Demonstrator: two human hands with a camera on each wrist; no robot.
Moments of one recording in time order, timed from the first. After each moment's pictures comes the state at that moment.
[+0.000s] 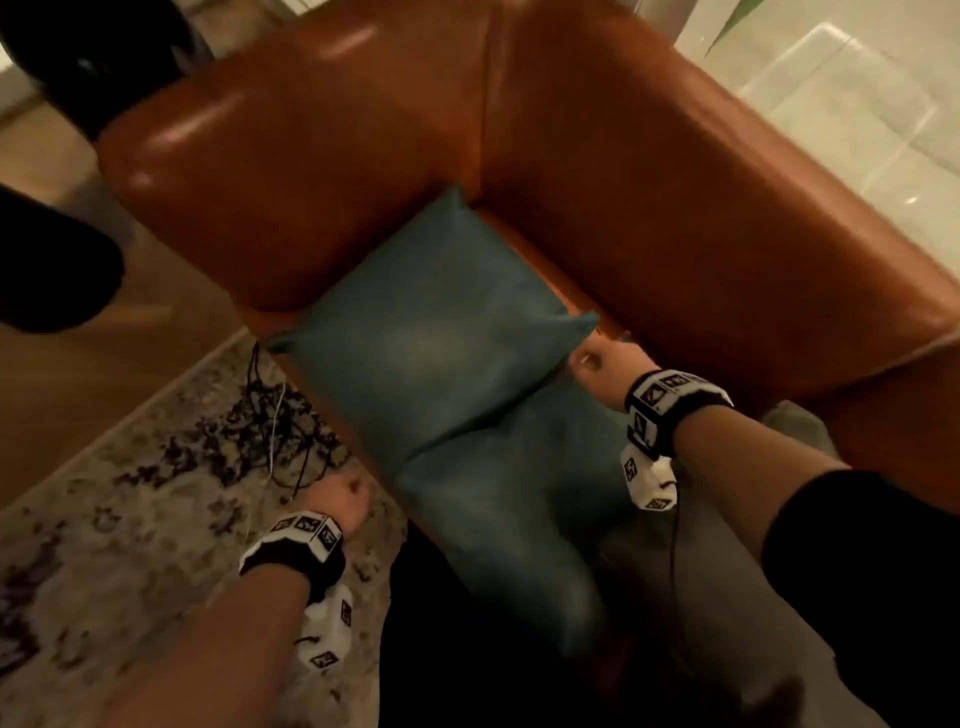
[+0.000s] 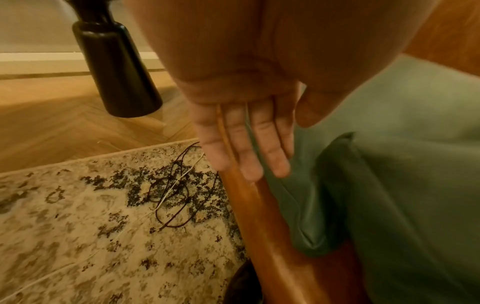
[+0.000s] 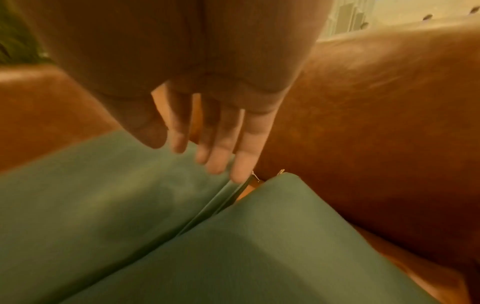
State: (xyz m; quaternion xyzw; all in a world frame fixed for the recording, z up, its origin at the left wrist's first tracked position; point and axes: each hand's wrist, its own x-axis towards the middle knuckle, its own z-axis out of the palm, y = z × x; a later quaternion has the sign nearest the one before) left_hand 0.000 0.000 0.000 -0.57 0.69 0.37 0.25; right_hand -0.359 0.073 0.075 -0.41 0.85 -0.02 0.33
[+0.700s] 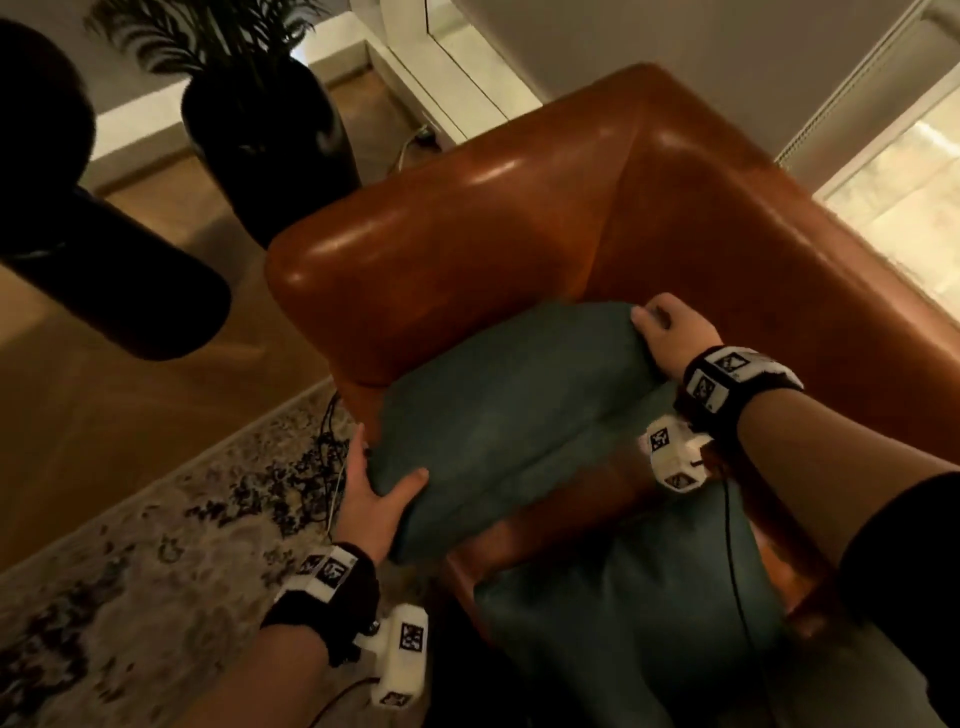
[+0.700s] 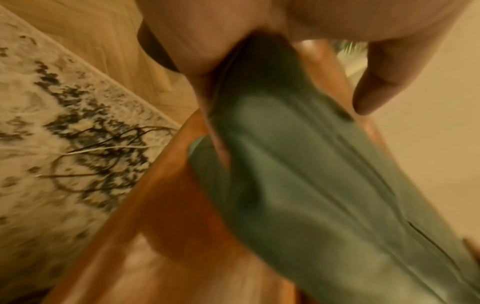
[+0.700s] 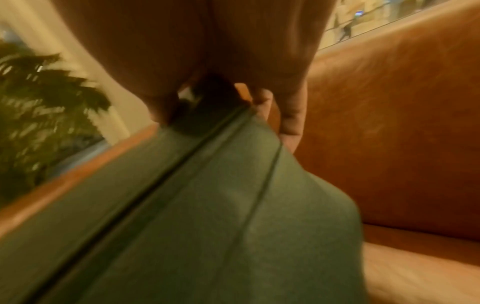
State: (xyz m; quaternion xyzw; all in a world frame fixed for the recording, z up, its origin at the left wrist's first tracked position) left_hand 0.007 -0.121 0.079 -0.61 0.41 0.63 -0.25; right_hand -0.367 -0.142 0.131 -0.35 0.87 -0.17 0.29
